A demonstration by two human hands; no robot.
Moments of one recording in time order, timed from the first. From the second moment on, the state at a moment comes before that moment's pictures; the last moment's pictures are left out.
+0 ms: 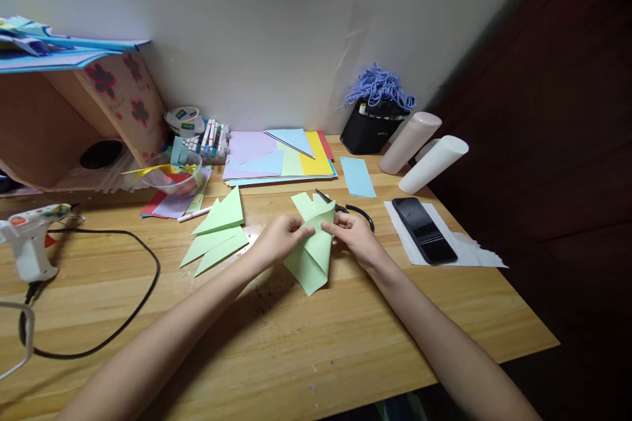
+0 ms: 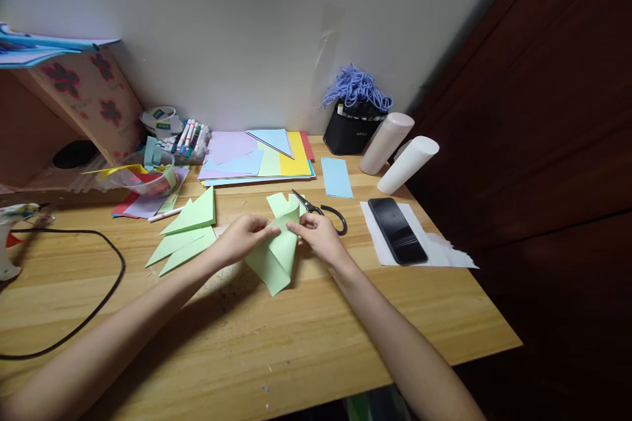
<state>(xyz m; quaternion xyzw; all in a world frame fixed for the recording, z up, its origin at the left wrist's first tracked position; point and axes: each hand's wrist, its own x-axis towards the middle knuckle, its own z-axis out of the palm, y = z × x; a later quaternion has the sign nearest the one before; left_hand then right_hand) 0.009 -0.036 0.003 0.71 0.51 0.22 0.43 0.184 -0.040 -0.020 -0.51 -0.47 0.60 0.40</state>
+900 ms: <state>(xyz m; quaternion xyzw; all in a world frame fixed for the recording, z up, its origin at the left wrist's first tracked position) 0.008 -0.038 0.008 0.76 0.50 0.17 0.38 0.195 -0.031 -0.019 -0.50 -0.46 0.57 0.46</state>
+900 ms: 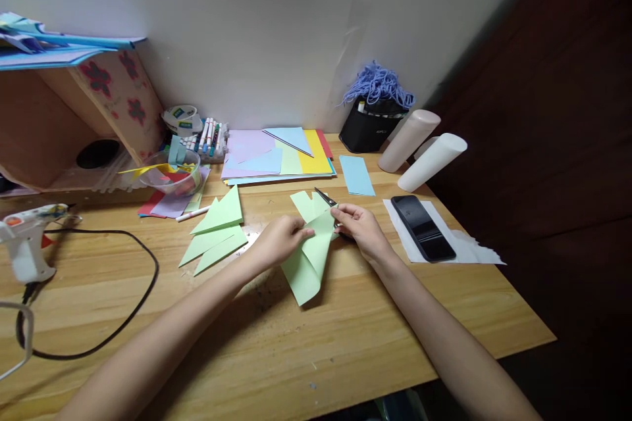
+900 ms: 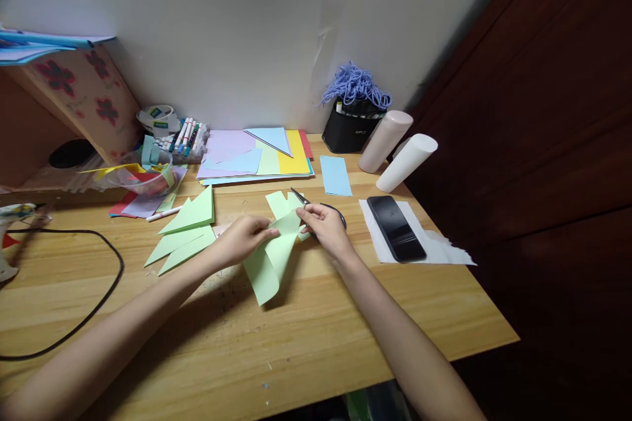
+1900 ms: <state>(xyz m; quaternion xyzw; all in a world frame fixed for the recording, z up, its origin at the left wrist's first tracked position) -0.006 -0.026 0.016 0.76 0.47 0.10 0.44 0.194 -0.034 -0.013 -0.50 -0.52 0.53 0.44</state>
